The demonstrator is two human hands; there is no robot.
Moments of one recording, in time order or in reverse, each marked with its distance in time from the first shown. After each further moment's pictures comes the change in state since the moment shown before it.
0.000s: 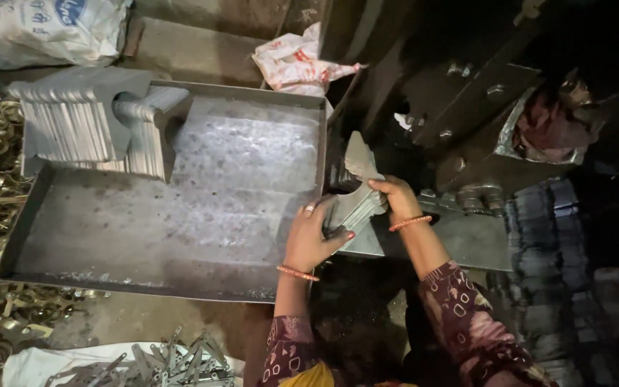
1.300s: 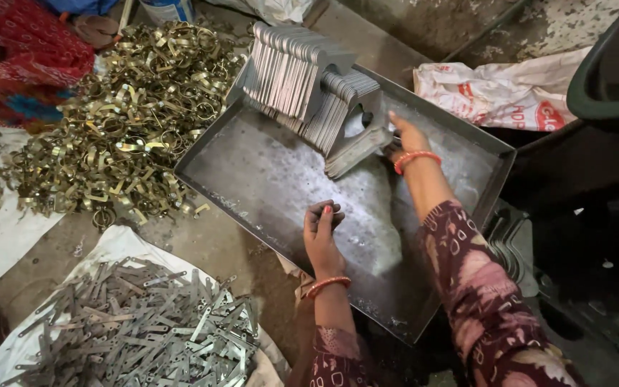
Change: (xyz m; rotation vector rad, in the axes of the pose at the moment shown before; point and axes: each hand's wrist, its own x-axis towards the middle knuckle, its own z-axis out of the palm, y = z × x) left_hand -0.067 -0.147 -0.093 -1.145 1.221 -0.352; right_hand 0.168 0.036 0.365 0.115 -0.140 0.311
